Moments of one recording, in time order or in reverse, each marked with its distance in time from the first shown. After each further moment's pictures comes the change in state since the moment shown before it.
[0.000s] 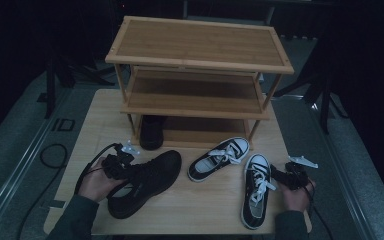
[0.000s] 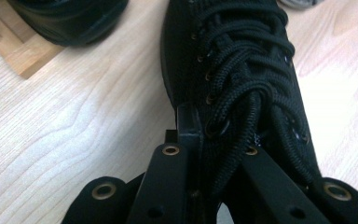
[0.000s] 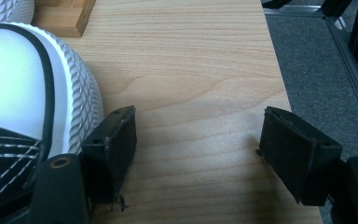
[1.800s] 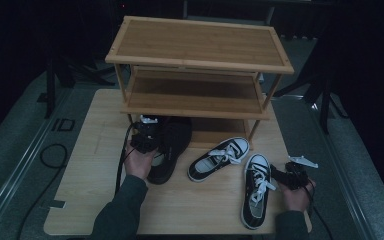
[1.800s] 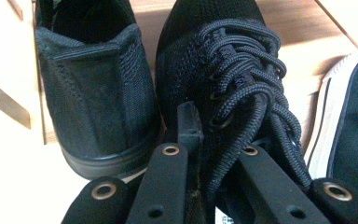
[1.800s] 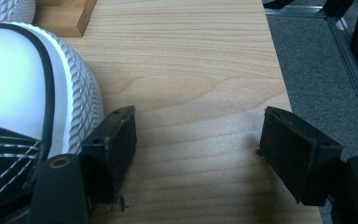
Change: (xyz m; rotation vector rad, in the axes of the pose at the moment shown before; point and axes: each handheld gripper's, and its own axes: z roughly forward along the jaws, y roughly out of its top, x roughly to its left) left arm -0.001 0.085 0.045 -0.262 0.189 -0.420; right arm -0.001 0.000 0.000 0.000 0.005 -0.006
